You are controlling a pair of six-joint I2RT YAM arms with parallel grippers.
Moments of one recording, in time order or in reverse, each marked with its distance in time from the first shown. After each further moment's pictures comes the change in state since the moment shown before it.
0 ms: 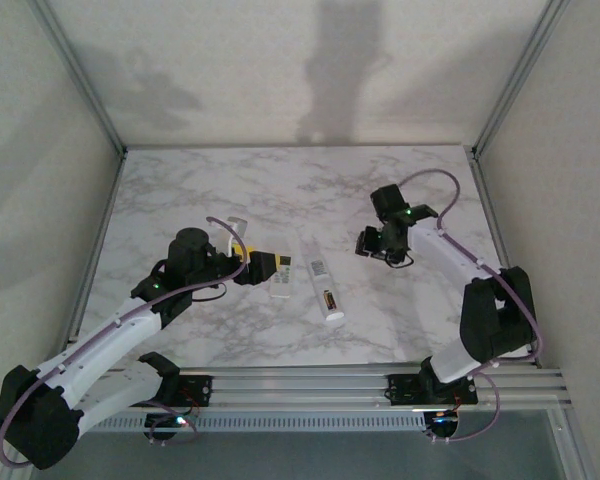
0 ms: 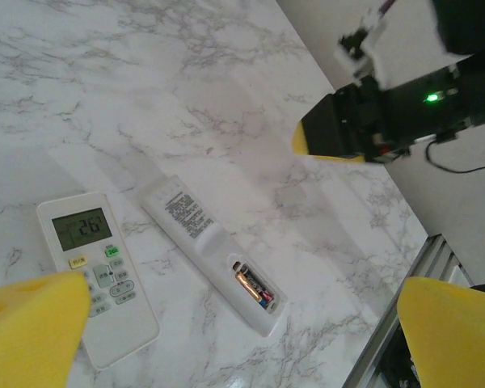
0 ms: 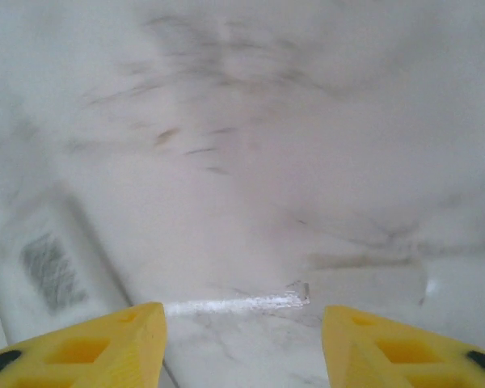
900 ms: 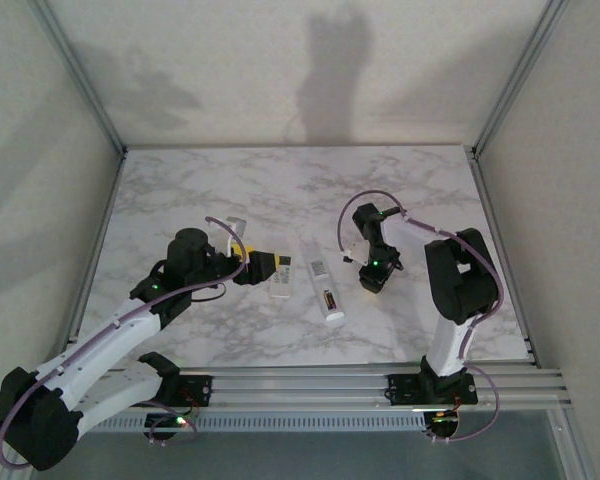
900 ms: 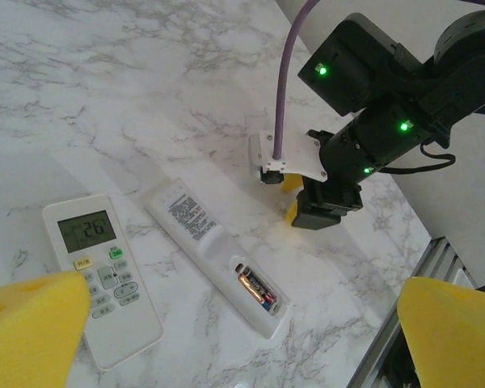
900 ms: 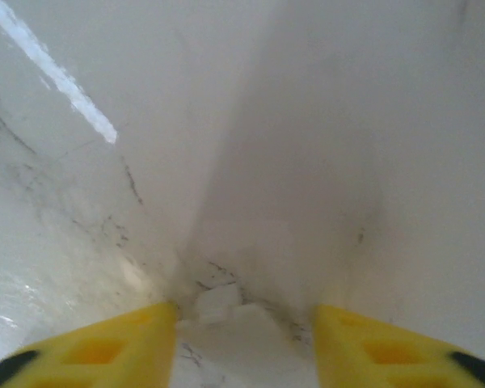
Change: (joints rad) left arm 0.000 -0.009 0.000 -0.005 -0.012 0.005; right arm 0.034 0.294 0.009 -0.112 0.122 -1.062
